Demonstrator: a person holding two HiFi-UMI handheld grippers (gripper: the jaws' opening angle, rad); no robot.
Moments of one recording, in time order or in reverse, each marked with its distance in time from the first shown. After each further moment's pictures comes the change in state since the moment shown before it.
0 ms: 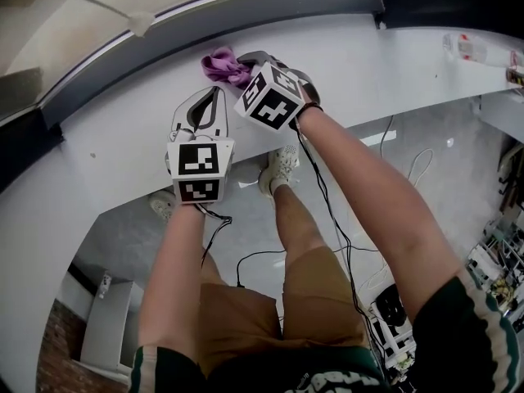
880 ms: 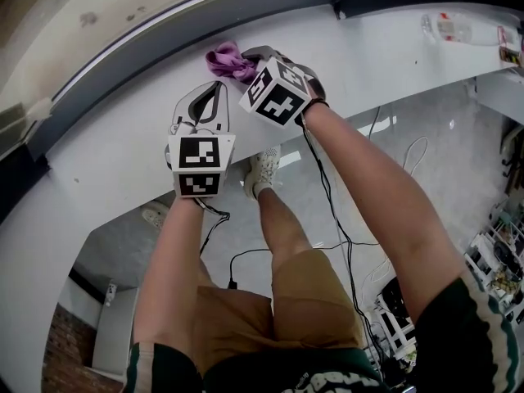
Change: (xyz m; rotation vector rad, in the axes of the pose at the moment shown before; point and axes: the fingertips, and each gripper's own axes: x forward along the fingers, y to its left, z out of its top) left arm 0.064 -0.084 0.039 0.075 0.016 -0.086; right arm -0.055 -0.071 -0.077 0.056 0.012 -0.053
